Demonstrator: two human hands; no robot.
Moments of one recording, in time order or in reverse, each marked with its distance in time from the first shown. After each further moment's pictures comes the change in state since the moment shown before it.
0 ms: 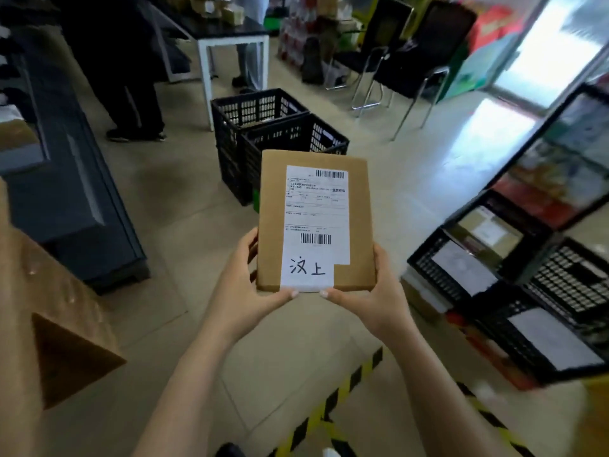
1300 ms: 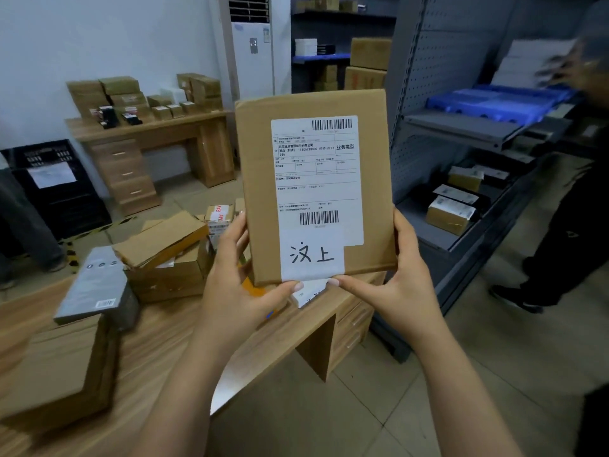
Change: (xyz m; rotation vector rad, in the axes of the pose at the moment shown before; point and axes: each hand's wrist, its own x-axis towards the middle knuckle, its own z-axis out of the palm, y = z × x) left_hand -0.072 0.035 -0.219 0.456 1.542 -0.114; right_hand 0.131 -0.236 0.360 0.308 -1.282 -0.897
